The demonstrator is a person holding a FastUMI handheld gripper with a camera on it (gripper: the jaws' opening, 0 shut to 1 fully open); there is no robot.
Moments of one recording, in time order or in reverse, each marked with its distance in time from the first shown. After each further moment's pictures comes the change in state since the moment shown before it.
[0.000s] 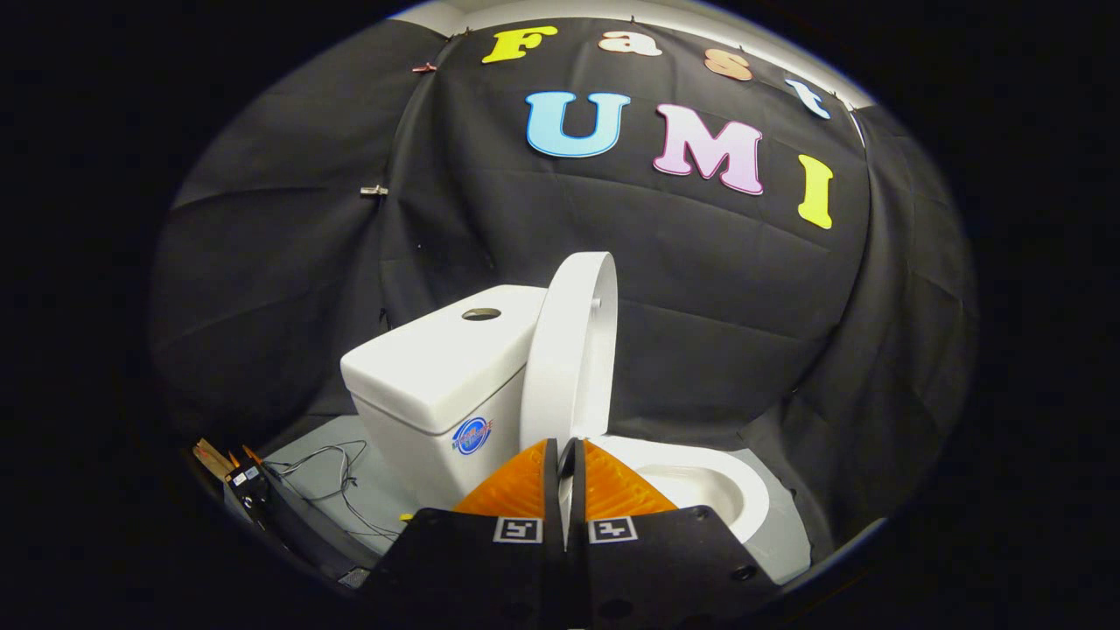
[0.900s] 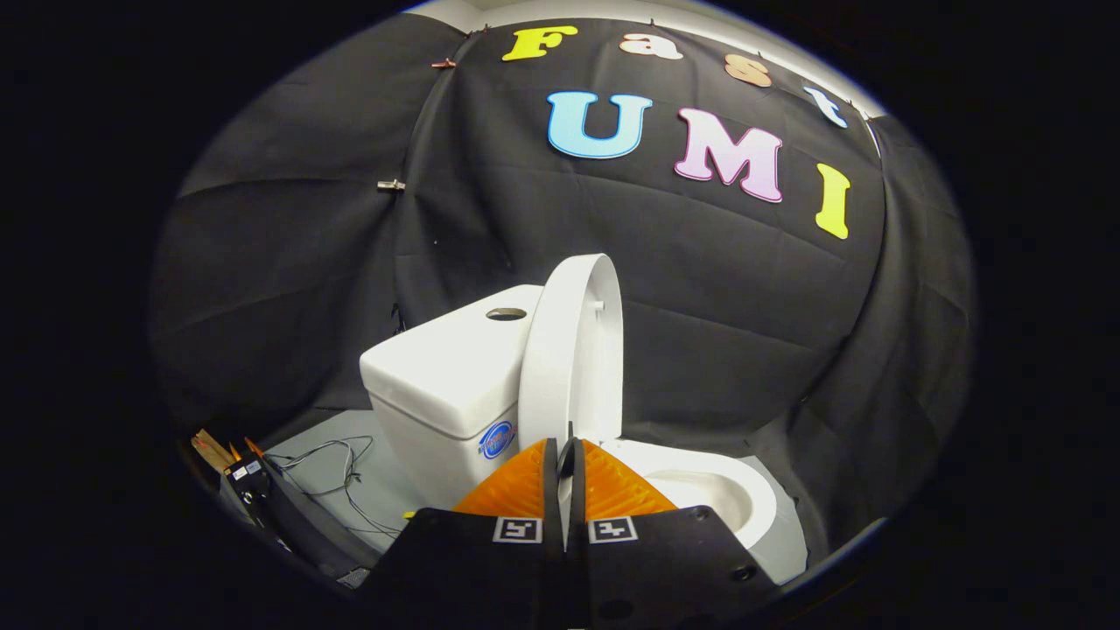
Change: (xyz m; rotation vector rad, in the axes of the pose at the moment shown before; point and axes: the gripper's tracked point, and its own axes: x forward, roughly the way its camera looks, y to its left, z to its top) arm 0.004 0.021 0.000 -0.026 -0.006 0.034
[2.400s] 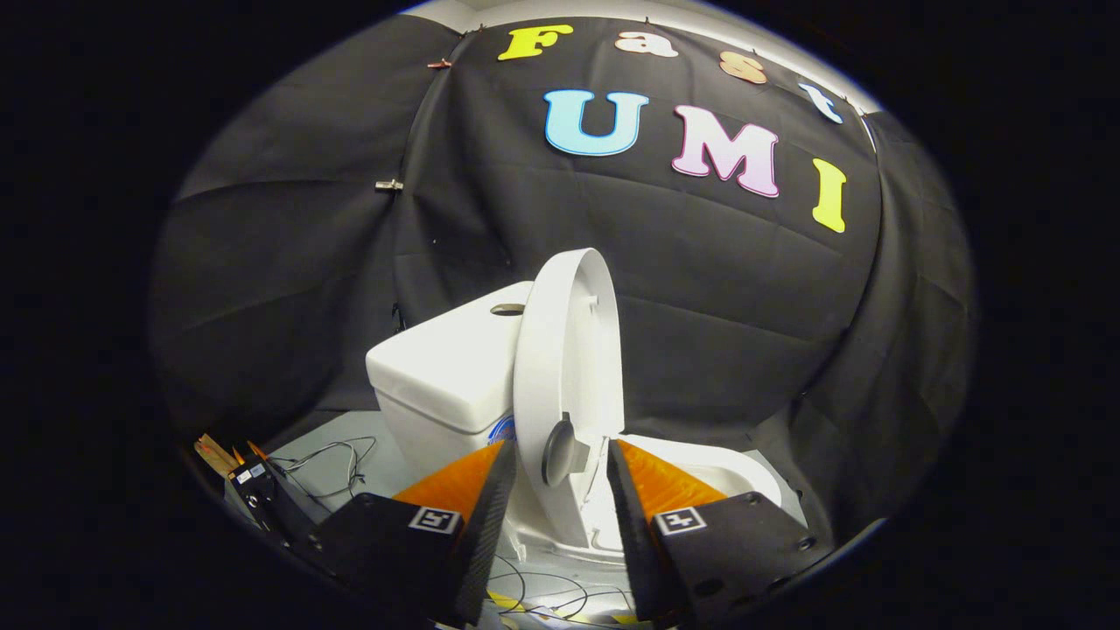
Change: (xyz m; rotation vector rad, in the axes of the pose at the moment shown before) arm -0.007 0.003 -0.003 0.019 0.002 -0.008
